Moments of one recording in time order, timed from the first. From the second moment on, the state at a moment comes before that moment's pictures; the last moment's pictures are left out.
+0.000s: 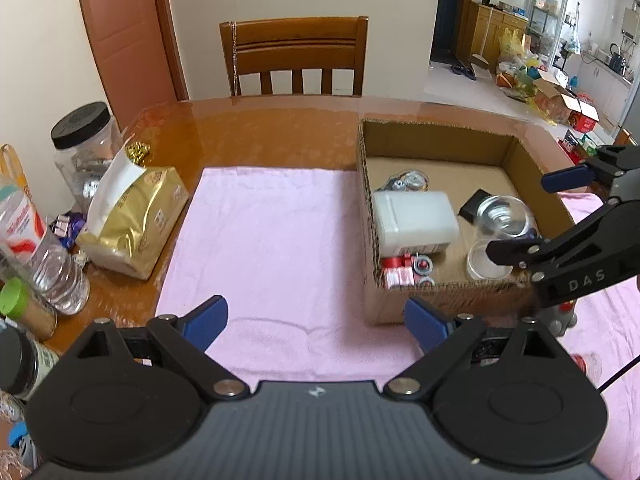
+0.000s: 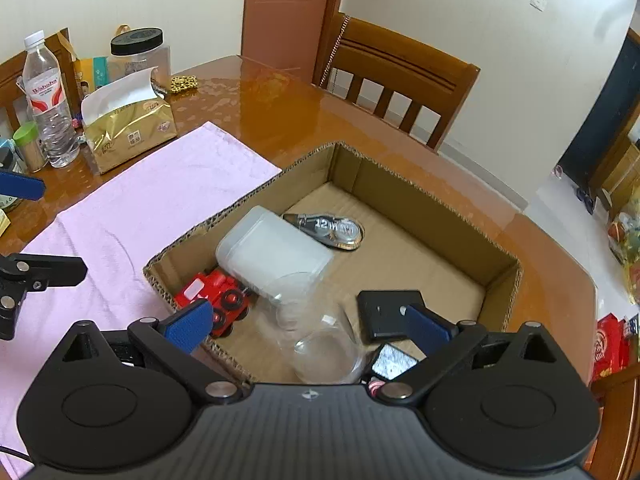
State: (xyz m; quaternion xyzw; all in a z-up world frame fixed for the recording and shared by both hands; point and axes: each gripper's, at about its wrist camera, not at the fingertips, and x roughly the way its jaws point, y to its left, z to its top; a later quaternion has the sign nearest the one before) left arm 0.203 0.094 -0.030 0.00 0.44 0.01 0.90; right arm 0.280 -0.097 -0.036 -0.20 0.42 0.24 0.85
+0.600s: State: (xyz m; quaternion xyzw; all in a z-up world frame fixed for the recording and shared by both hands) left arm 0.179 0.074 -0.052 0.00 0.45 -0.03 0.89; right arm 0.213 -0.134 -0.036 -0.15 0.43 0.16 0.88
